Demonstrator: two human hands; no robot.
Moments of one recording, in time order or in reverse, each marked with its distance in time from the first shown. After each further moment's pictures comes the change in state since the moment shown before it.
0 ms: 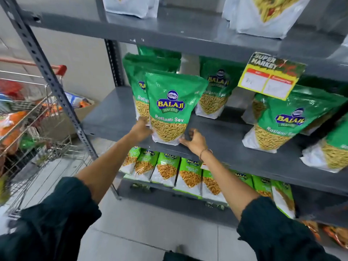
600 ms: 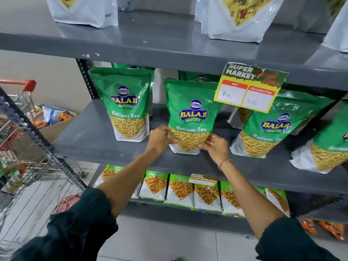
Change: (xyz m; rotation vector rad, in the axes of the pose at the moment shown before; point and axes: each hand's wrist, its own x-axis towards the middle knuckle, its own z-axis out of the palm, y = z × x) left_hand 0.019 0.075 0.095 -0.100 -0.040 0.181; right_hand 0.031 0.069 -0.092 0.337 0.204 -0.020
